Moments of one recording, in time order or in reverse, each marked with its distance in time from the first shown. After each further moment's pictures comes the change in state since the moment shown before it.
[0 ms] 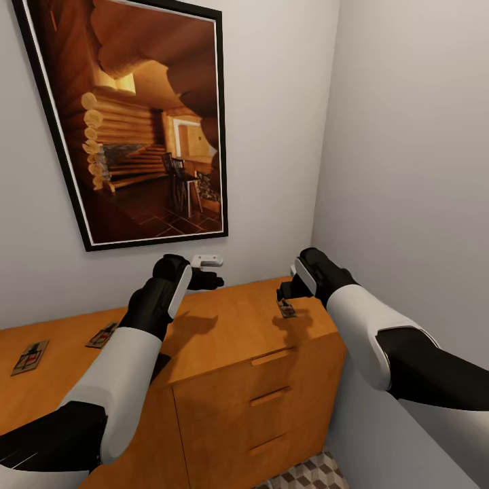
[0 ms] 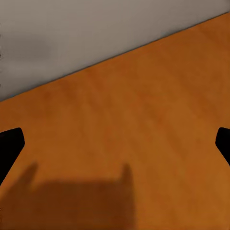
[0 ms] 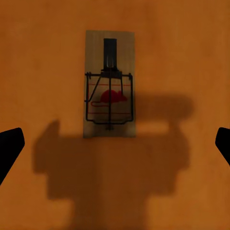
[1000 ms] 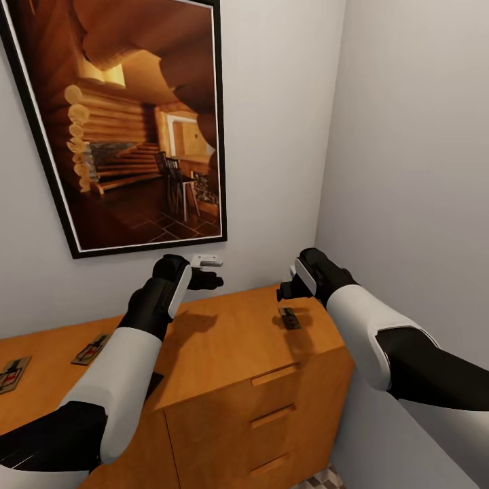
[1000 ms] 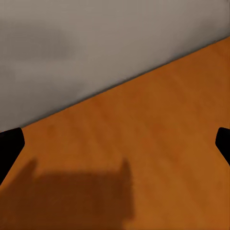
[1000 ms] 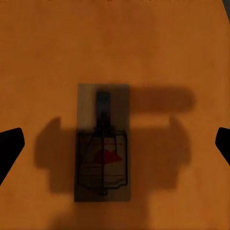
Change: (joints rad) left arm 0.000 0.000 0.000 0.000 0.000 -0.003 0.005; right arm 0.000 0.001 0.000 0.000 -0.001 0.000 0.000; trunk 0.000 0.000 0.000
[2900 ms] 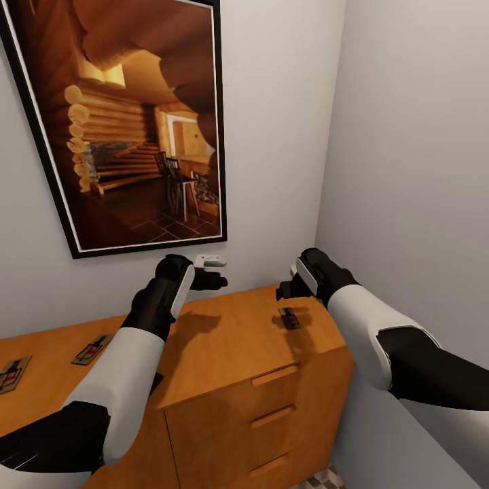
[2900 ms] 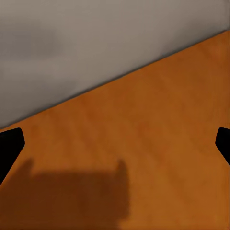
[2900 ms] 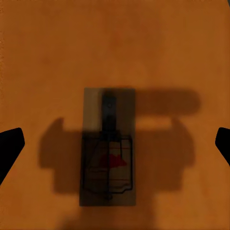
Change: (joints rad) left arm 0.000 -0.015 0.000 0.001 0.019 0.005 -0.002; right arm 0.000 -0.007 0.001 0.002 -0.001 -0.017 0.032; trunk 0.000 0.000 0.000
